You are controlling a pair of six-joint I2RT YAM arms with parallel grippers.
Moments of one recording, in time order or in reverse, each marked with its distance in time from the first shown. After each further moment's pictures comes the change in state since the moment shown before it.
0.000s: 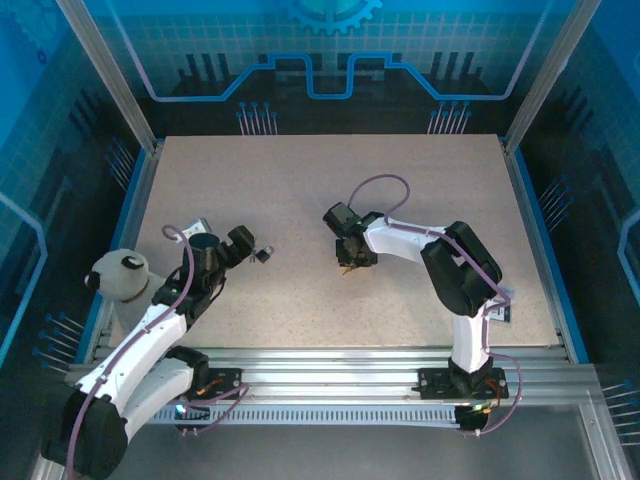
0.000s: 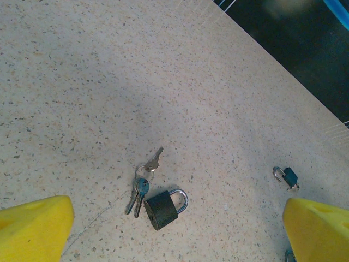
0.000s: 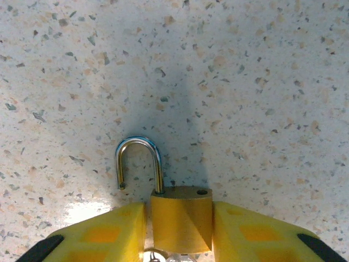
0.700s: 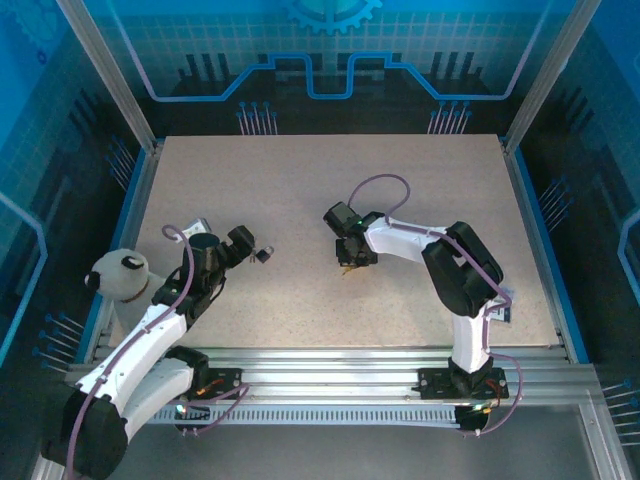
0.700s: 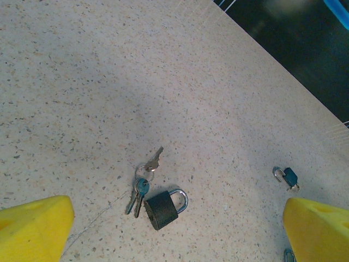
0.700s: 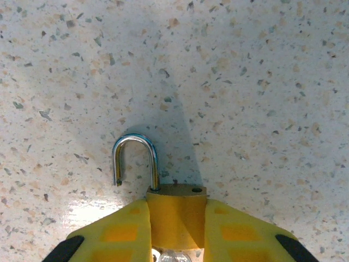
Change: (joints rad) left arm 0.000 0.000 0.000 0.000 0.000 0.000; right arm -0.003 -0.010 -0.010 0.013 -0.016 -0.015
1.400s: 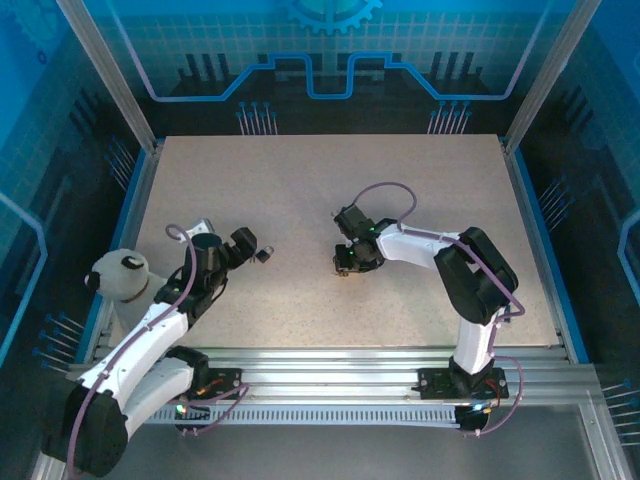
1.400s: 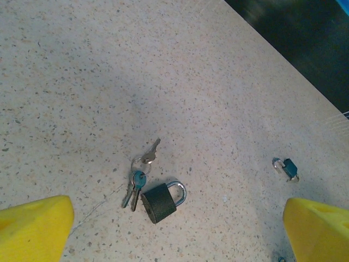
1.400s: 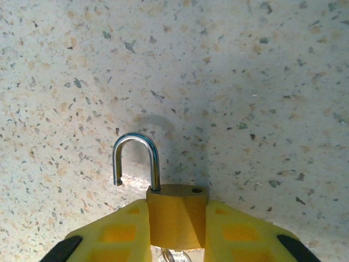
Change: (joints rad) left arm -0.005 0.027 -0.009 0.020 0.032 0.000; right arm -0.031 -0.092 -0.134 0.145 -0.269 -0.090
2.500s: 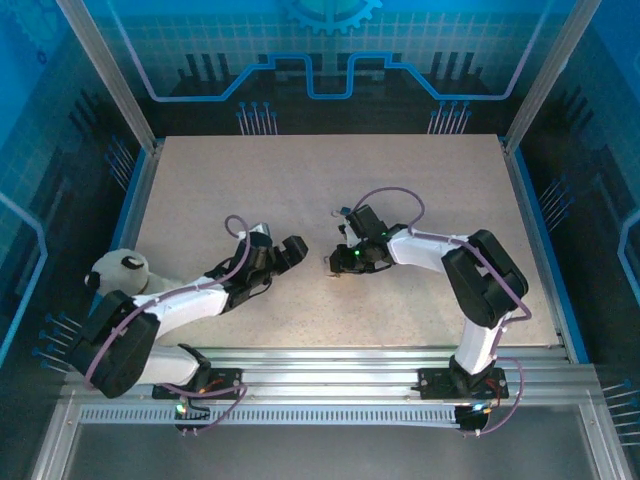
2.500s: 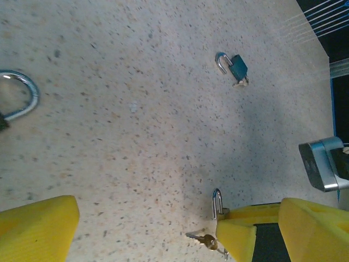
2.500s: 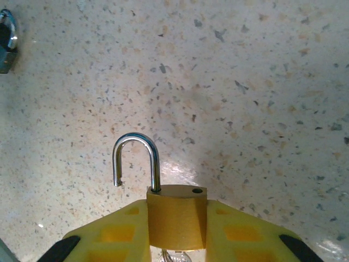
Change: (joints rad) left arm -0.276 0.455 0.060 0.343 0.158 -0.215; right arm -0.049 -0.054 -0.111 0.193 -0.253 -0.029
